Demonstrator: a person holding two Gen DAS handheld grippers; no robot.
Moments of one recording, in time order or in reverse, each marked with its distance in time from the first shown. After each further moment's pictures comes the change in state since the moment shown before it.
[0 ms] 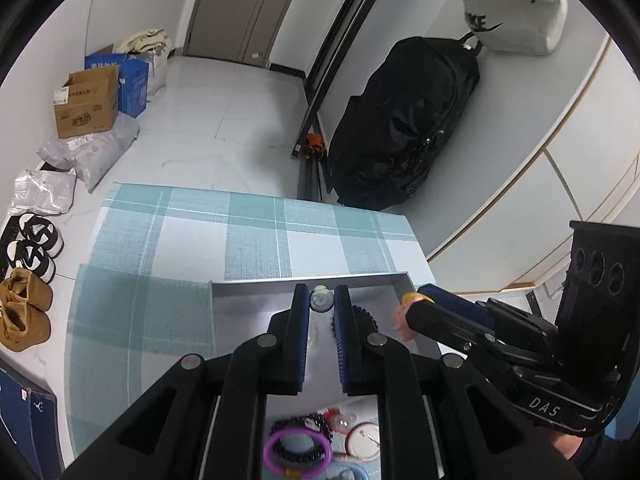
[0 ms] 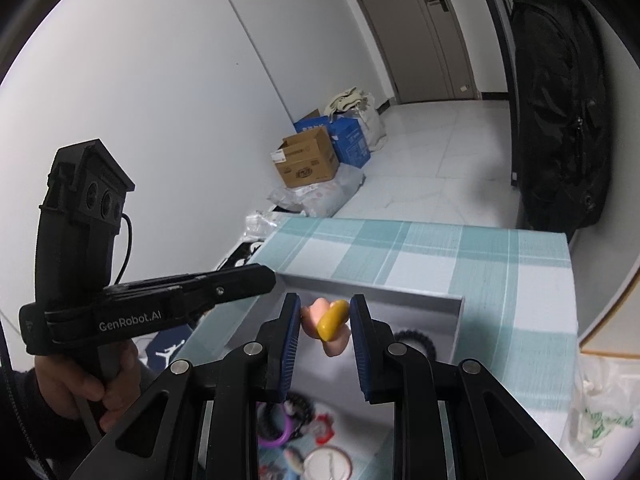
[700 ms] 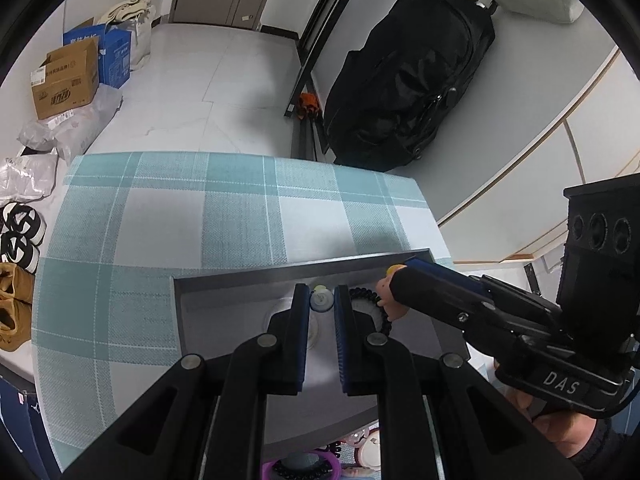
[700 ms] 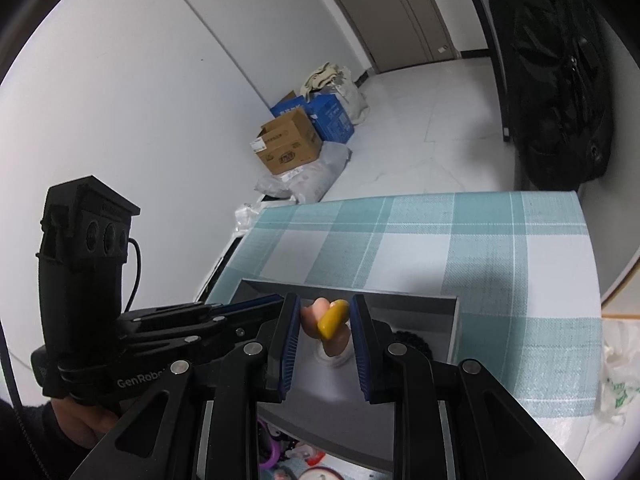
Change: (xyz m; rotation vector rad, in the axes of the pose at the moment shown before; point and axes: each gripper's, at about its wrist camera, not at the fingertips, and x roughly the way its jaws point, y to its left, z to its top) left arm 0.041 0.003 0.001 0.005 0.144 -0.013; right arm 0.038 -0.033 0.006 0.148 0.078 0.003
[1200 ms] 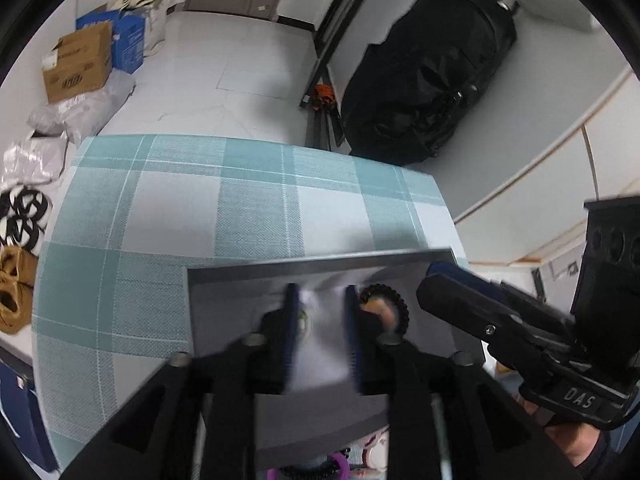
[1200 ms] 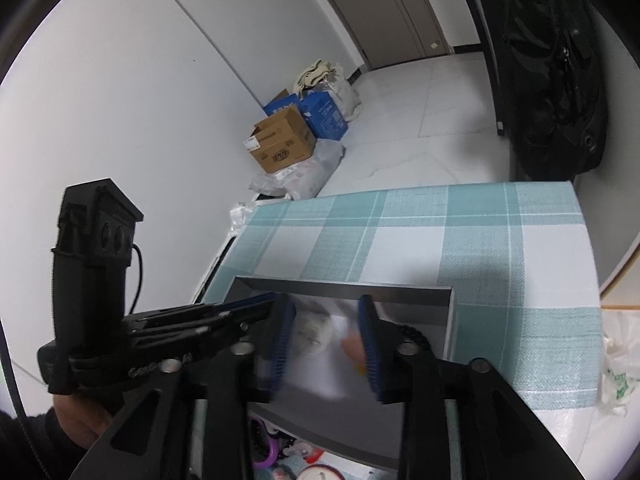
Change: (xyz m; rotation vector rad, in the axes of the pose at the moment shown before) left arm 0.004 0.006 -0.001 -0.022 0.025 0.035; right arm 0.000 -0.001 -0.004 0.018 0.004 -0.024
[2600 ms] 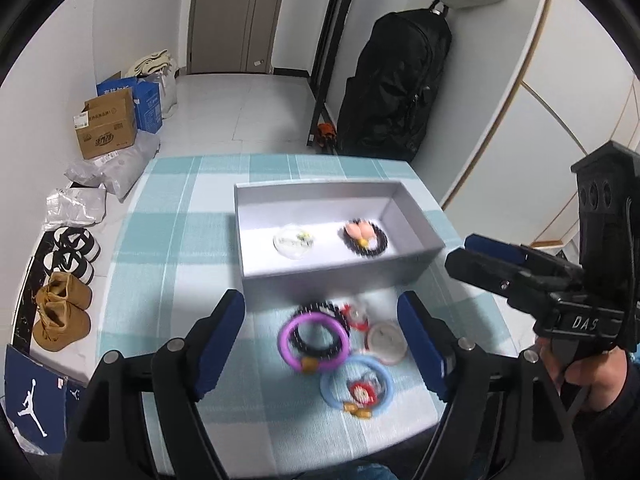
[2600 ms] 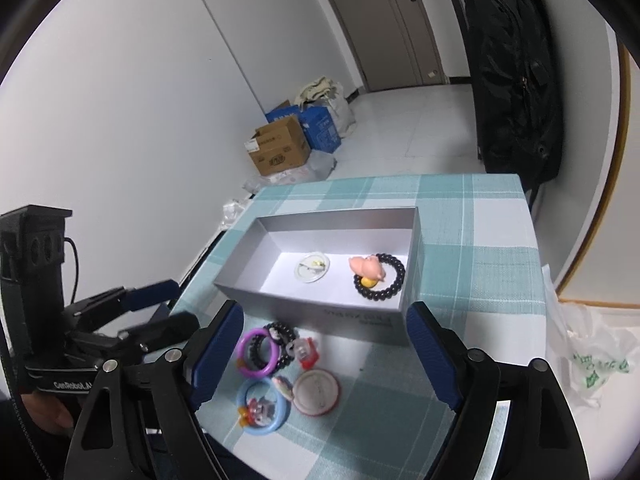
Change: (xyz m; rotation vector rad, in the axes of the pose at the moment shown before) left arm -0.074 -0.024 -0.097 0.140 -0.186 0.118; right arm -0.067 0.022 -0.073 -0.100 -0.081 -0.073
